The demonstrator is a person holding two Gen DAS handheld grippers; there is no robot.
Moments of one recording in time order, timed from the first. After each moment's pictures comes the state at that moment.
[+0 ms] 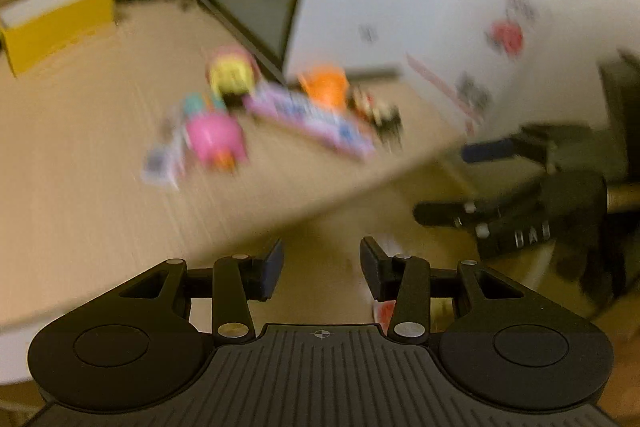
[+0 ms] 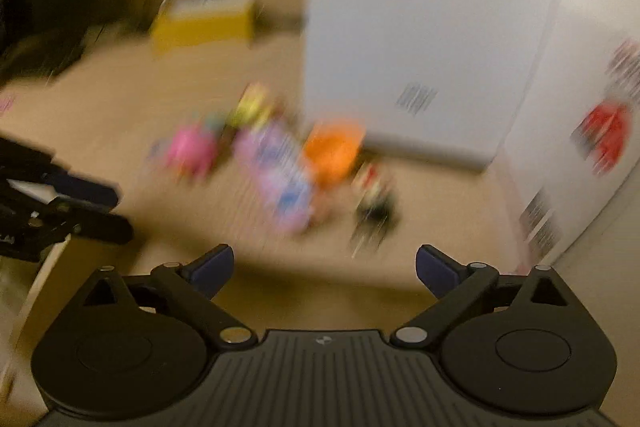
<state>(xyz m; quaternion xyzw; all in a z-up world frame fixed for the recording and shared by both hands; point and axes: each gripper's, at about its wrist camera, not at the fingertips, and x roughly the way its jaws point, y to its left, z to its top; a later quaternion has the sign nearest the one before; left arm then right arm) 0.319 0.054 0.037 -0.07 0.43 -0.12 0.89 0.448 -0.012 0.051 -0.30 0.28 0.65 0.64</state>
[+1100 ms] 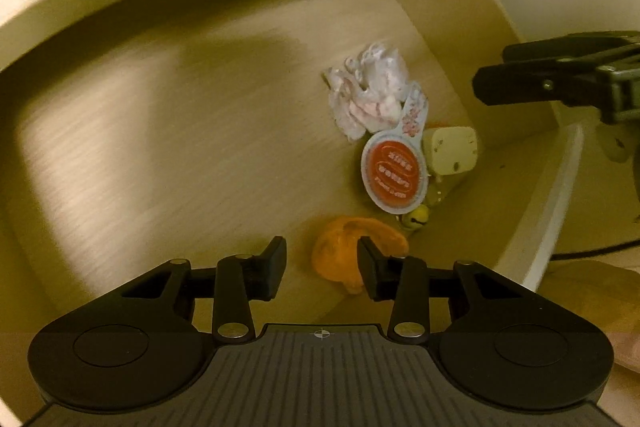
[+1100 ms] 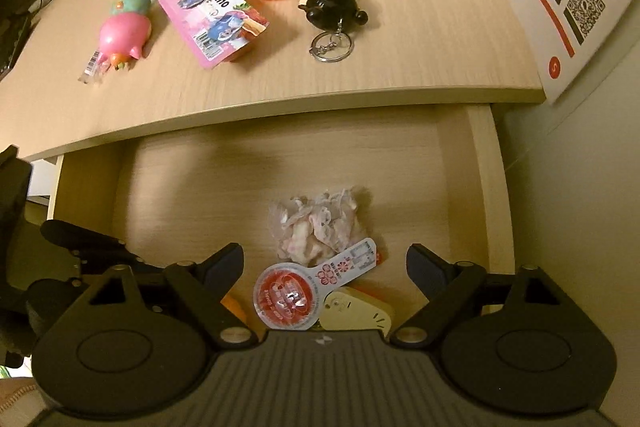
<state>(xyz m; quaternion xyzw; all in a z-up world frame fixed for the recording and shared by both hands) 0.367 0.019 -0.092 -0.11 0.64 -0.19 0.73 0.507 -0.007 0.003 -0.33 0.51 0.56 0.56</state>
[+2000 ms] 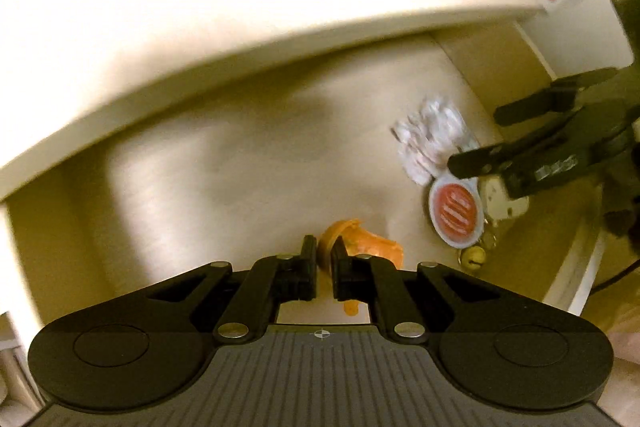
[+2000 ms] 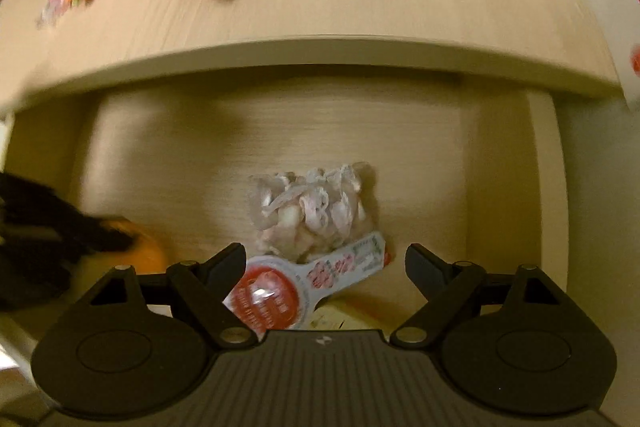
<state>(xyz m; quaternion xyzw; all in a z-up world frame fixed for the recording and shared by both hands) 0.354 0.055 -0.072 -0.10 0.57 -0.09 0.81 0.479 0.012 -0.053 -0.41 0.47 0.56 0.55</state>
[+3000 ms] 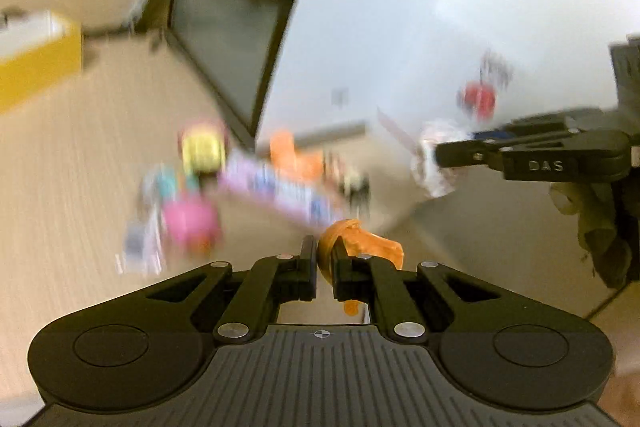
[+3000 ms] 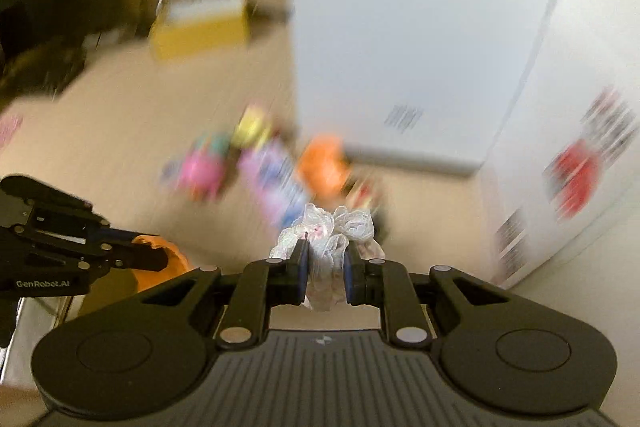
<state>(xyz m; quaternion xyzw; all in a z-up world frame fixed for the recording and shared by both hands) 0.361 0.065 0.089 -0.12 0.36 -0.12 0.92 0.477 -0.027 0.144 -0.29 0.29 0.65 0.63</state>
